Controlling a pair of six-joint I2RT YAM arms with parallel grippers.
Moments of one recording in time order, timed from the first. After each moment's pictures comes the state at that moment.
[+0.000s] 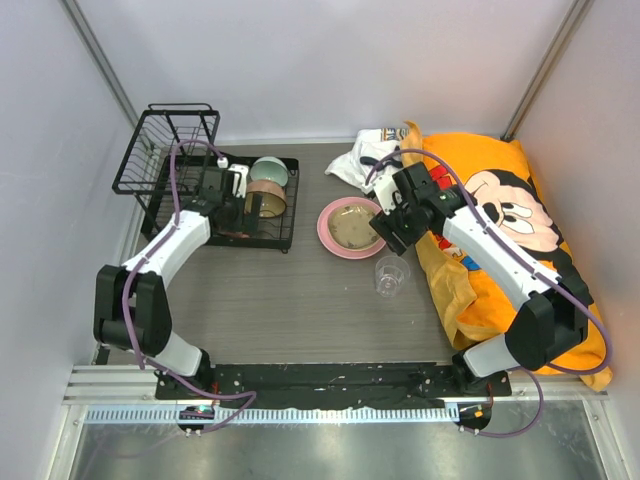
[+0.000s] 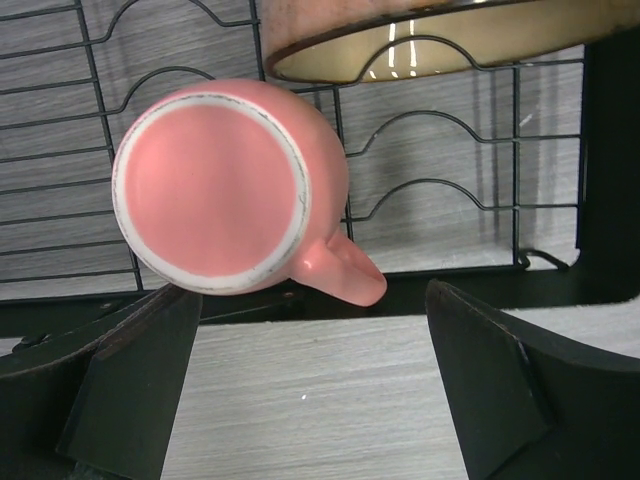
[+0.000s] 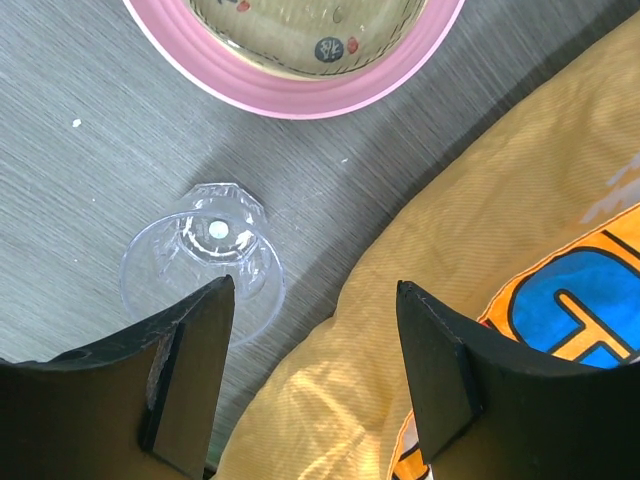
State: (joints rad) left arm -0.22 1.53 1.12 -0.48 -0.08 0.00; right arm 0.46 1.45 1.29 -0.89 0.00 -0.36
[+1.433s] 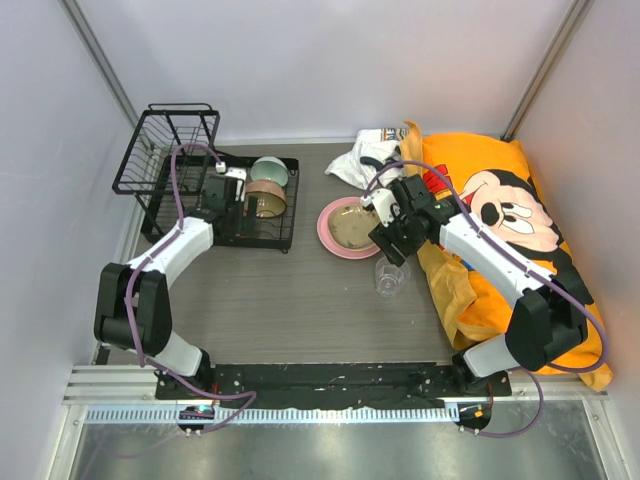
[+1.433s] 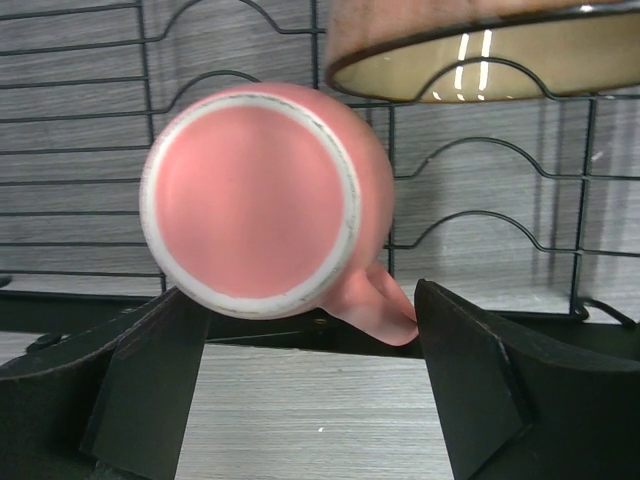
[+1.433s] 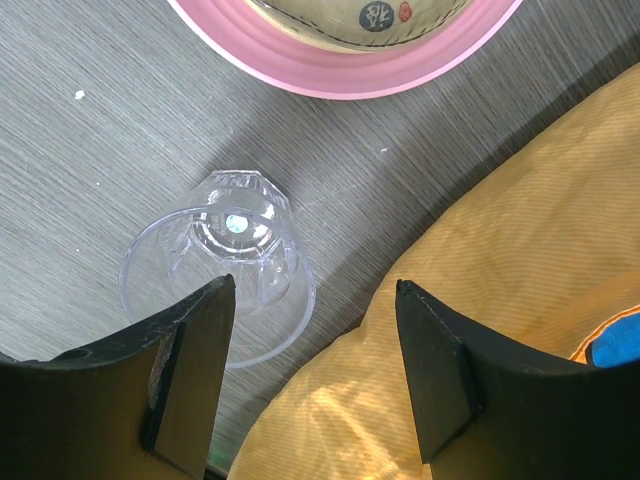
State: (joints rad) left arm -0.23 1.54 1.03 -0.34 -0.20 -0.03; right arm 0.46 1.45 1.17 -0.83 -0.05 -0.37
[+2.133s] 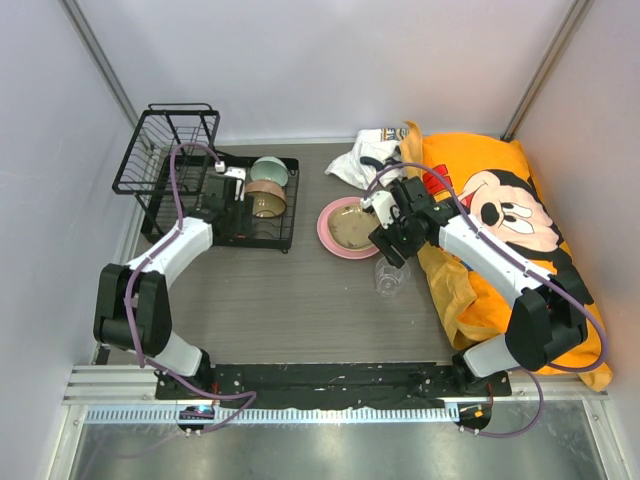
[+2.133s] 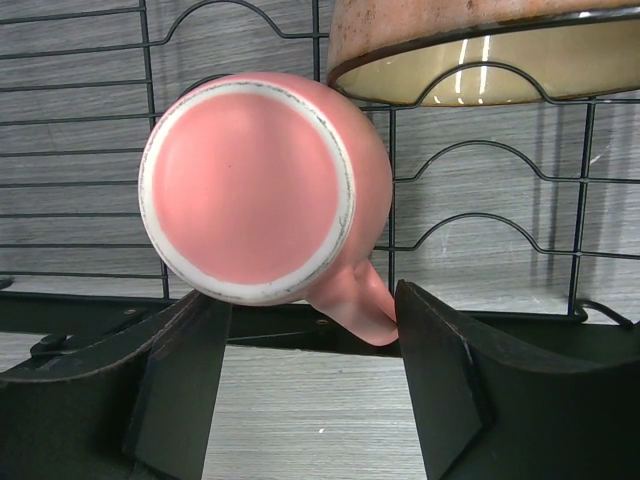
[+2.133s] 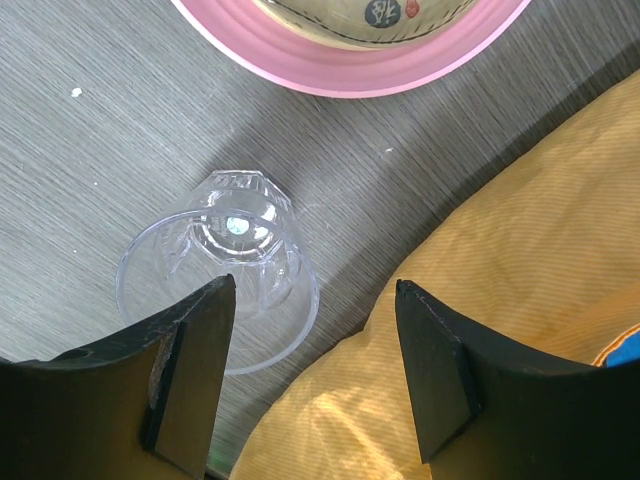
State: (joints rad) left arm -0.23 1.53 1.03 -0.33 -0.21 -0.03; right arm 0.46 1.45 1.15 -0.81 -0.05 -0.37
